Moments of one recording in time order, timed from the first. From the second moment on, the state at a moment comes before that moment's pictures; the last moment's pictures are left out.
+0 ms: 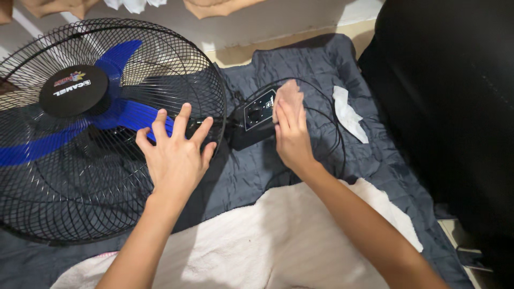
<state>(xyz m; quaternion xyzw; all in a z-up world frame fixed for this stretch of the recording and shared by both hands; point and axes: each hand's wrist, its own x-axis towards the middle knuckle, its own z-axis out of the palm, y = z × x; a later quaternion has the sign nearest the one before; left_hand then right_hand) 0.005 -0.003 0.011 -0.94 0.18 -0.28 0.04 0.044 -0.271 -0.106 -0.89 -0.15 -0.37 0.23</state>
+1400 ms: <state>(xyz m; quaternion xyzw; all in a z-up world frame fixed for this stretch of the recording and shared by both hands) 0.004 -0.039 0.007 -0.89 0.27 -0.28 -0.24 0.043 -0.367 -0.075 -0.94 -0.19 -0.18 0.24</state>
